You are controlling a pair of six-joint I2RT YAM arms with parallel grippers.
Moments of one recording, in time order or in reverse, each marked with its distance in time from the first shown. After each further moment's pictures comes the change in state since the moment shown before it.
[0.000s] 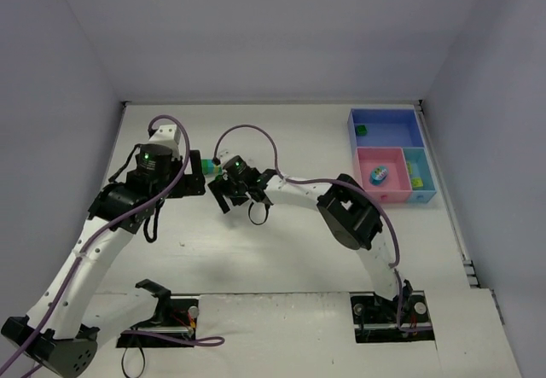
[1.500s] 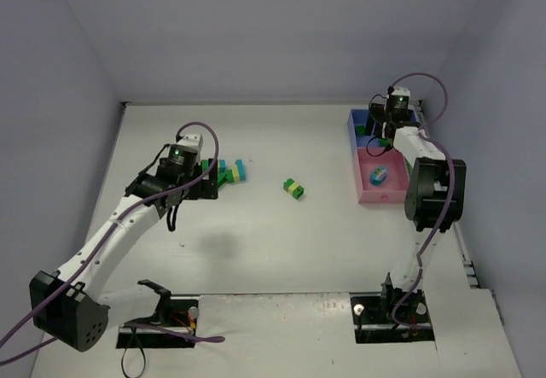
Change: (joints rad) left arm 0.000 0.153 -0.122 0.129 0.020 0.027; right arm -0.965 -0.178 -0.054 0.012 0.121 -0.071
